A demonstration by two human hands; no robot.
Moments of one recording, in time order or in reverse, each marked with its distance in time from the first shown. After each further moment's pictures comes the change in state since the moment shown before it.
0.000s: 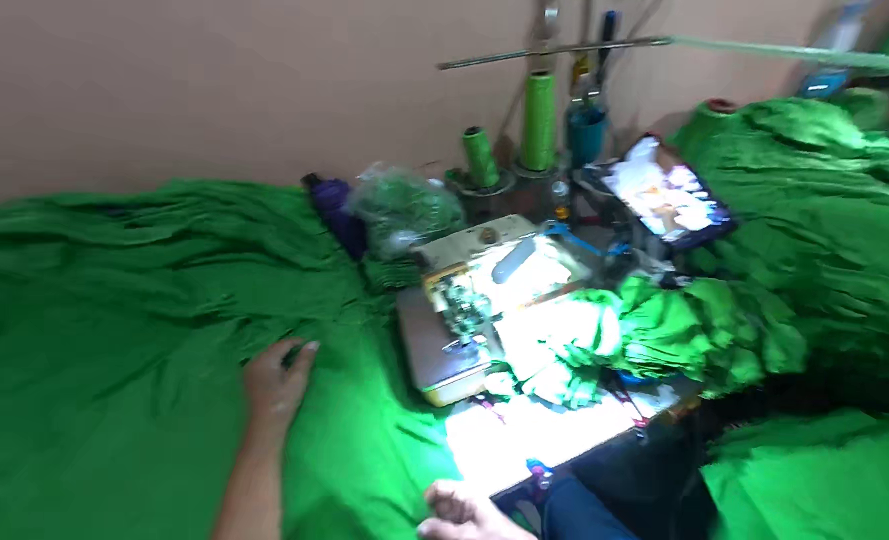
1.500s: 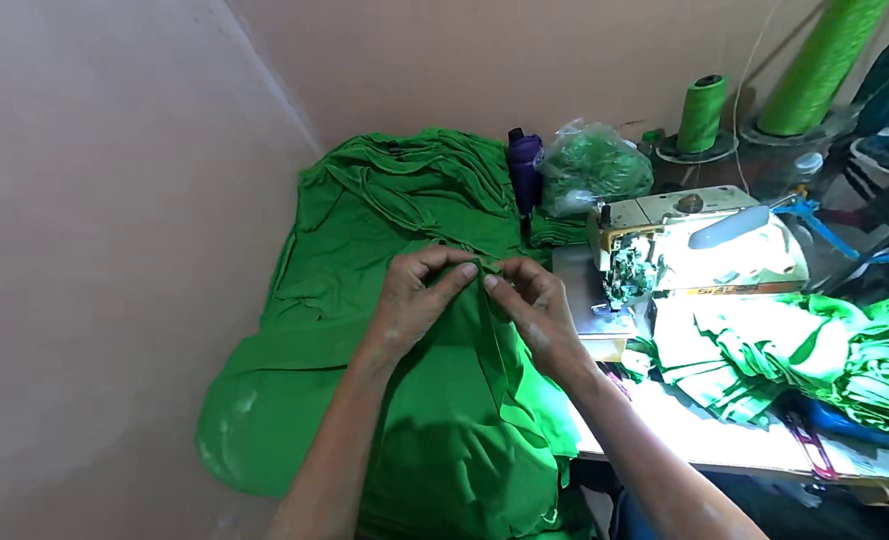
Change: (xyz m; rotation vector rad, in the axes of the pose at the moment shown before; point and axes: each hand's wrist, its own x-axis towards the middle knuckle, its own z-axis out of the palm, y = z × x) left_hand -0.049 0.098 -0.106 -0.347 -0.023 0.175; right_hand 0.108 -0.111 0.022 0.125 0.137 -0.498
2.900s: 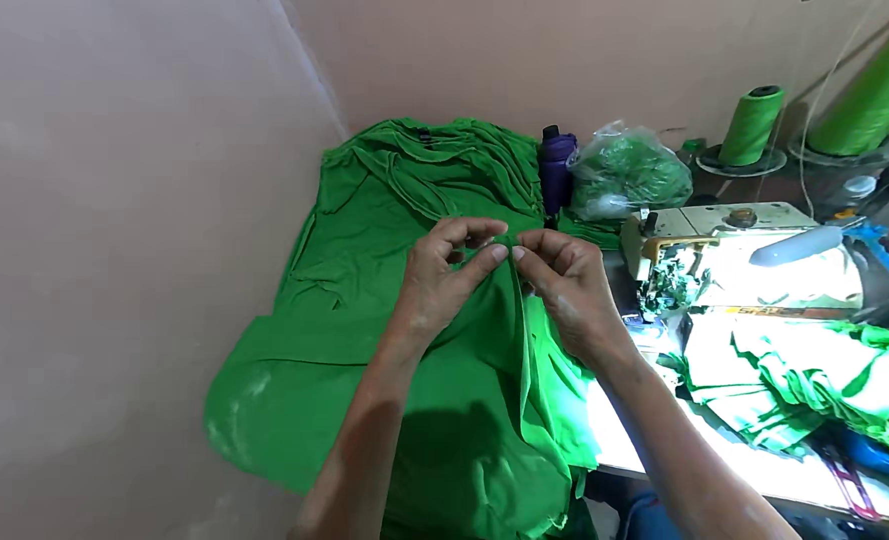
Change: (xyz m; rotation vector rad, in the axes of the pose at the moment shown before) left_hand 0.002 -0.005 -0.008 0.015 0.122 -0.036; right_hand 0.024 -0.024 0.013 -0.094 -0.095 -0.047
